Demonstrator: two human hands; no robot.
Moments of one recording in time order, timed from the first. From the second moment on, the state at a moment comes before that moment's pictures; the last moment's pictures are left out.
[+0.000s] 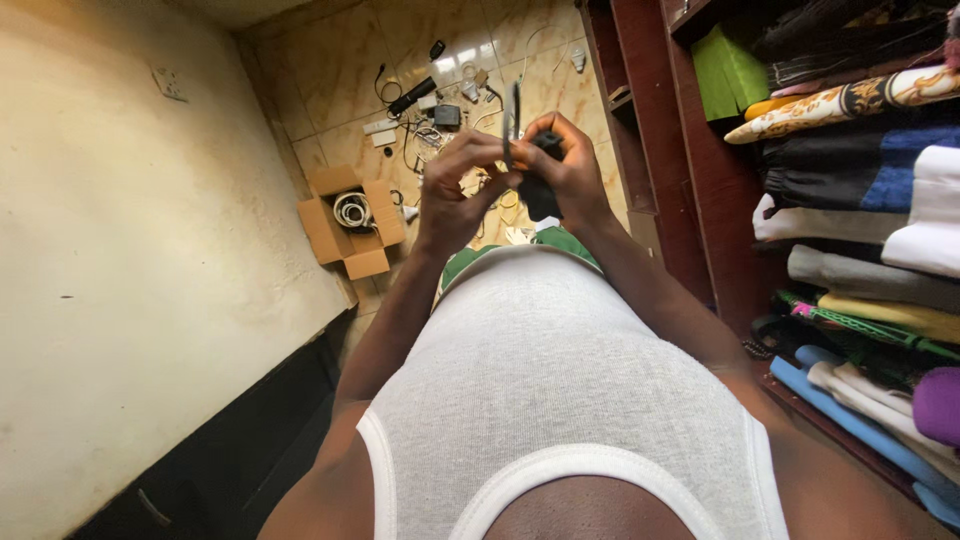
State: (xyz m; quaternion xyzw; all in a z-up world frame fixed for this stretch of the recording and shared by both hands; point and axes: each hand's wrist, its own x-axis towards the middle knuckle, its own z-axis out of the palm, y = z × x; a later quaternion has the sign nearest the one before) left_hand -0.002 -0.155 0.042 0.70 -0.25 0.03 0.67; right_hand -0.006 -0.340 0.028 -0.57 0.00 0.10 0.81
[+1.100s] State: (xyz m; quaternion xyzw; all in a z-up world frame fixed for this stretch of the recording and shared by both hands) left_hand -0.022 -0.196 0.017 0.54 -0.08 -0.05 0.84; right_hand -0.006 -0.390 0.030 -0.76 -0.25 0.04 0.60
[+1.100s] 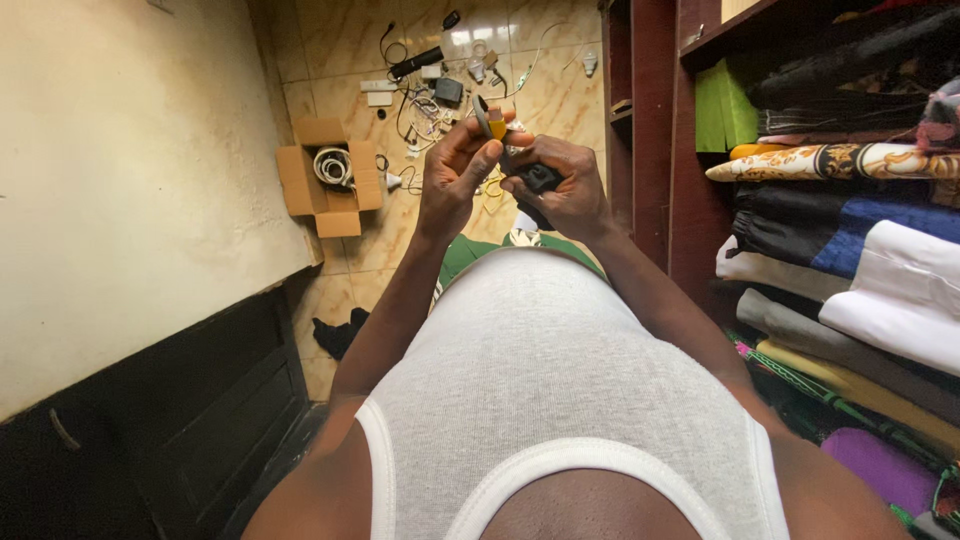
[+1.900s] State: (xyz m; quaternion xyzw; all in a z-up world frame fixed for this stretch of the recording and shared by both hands) left_hand -0.021 -0.115 0.044 0.80 -0.20 0.04 0.56; right_hand 0.001 -0.312 0.025 -0.67 -0.19 0.05 0.72
